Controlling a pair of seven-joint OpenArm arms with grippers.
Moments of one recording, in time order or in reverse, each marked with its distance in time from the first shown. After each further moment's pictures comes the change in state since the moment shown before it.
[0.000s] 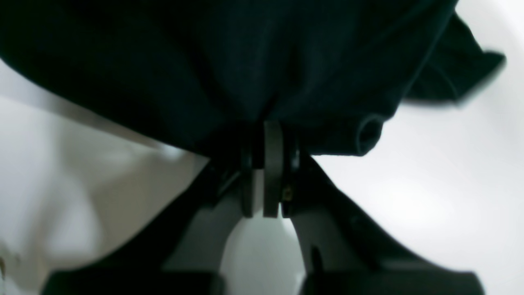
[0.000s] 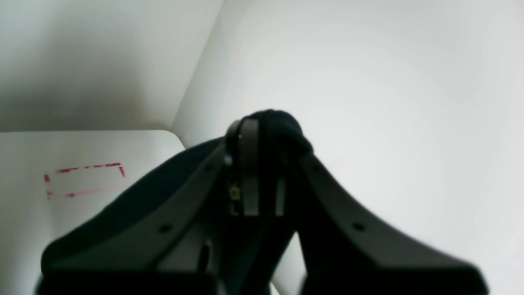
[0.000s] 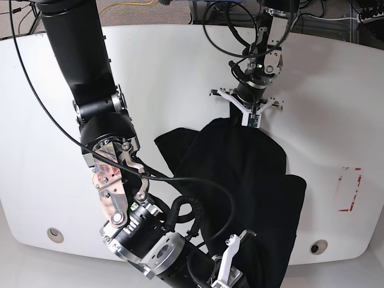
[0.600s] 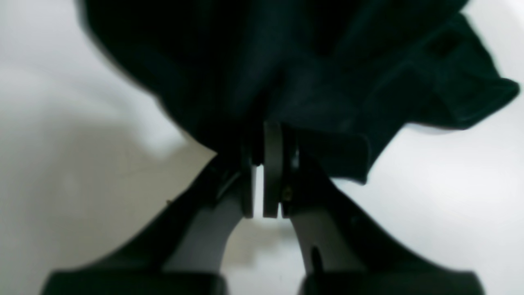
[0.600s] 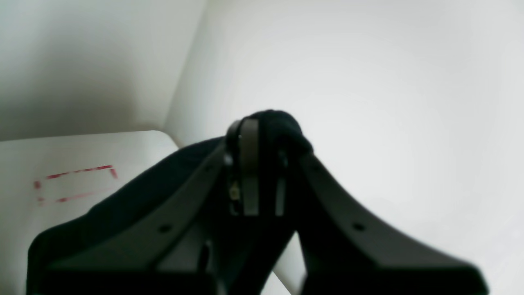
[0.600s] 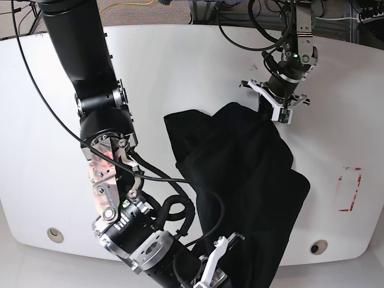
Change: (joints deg) left arm 5.9 -2.1 -14.8 16.3 0.3 -13.4 10.5; right arm -2.5 0.0 3.7 0.3 -0.7 -0.2 -0.1
